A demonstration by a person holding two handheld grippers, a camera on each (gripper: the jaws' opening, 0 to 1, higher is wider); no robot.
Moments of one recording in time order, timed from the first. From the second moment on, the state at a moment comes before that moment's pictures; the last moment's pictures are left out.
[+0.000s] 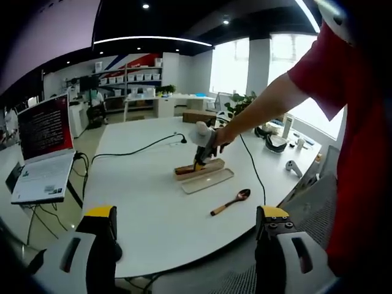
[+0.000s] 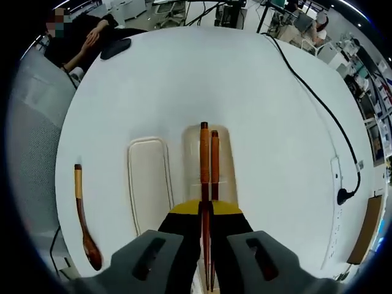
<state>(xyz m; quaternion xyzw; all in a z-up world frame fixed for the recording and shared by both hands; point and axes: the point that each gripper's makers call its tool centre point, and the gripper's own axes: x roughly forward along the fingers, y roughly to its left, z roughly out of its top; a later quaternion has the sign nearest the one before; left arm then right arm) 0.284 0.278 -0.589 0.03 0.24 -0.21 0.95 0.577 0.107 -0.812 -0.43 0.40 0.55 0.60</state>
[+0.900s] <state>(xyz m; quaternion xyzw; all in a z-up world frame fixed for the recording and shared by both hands) 0.283 0.275 -0.581 0.02 0.22 -0.21 0.95 0.575 0.097 -0.789 -0.44 0.41 0.53 0.60</state>
